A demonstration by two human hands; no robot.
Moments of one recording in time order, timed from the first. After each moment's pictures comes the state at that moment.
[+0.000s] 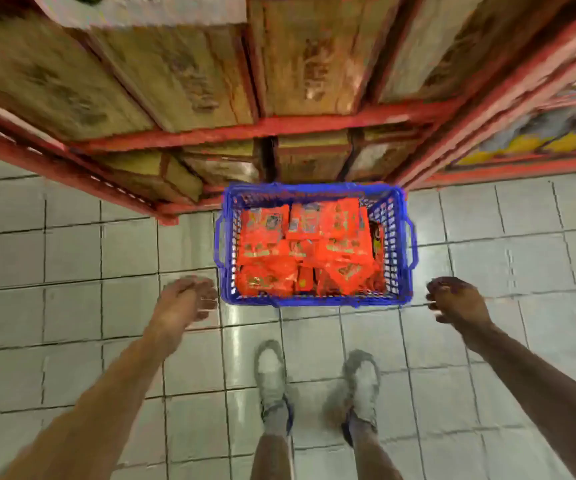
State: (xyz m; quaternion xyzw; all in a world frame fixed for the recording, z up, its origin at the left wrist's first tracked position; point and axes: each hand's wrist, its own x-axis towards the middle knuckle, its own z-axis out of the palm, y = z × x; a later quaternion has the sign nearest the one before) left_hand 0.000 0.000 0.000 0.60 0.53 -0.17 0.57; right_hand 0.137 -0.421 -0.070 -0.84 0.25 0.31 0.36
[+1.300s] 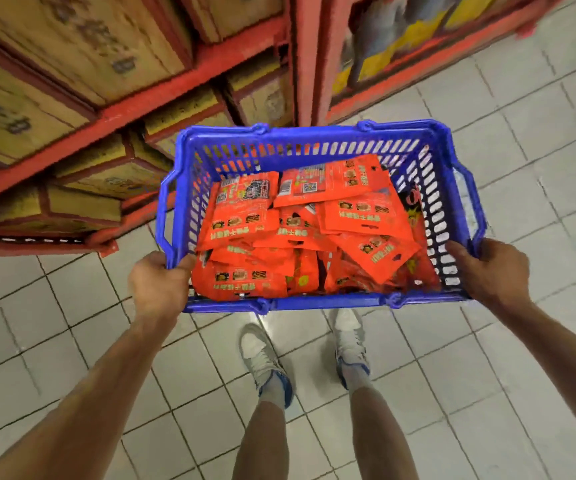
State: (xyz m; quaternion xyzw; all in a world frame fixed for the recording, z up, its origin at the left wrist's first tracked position) left_hand 0.052 -0.111 -0.079 0.84 0.41 -0.09 0.35; right_hand 0.068 -0.578 -0.087 -0.93 0.25 0.16 0.21
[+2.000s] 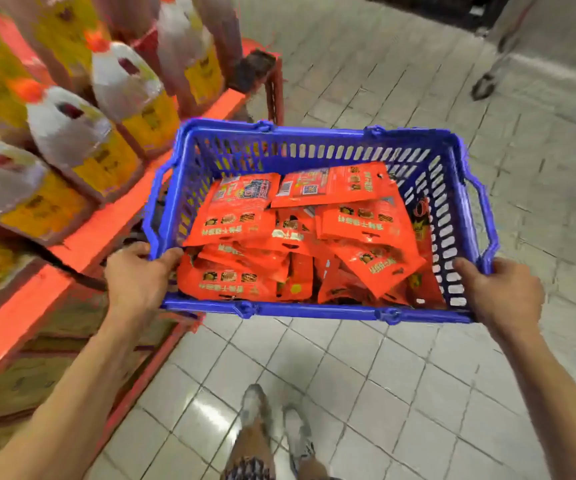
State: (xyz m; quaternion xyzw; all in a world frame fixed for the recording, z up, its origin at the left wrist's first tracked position) left_hand 0.262 -0.518 0.370 0.87 0.06 -0.07 0.48; right_hand -0.008 -0.900 0.364 -0.81 0.53 -0.13 0.23
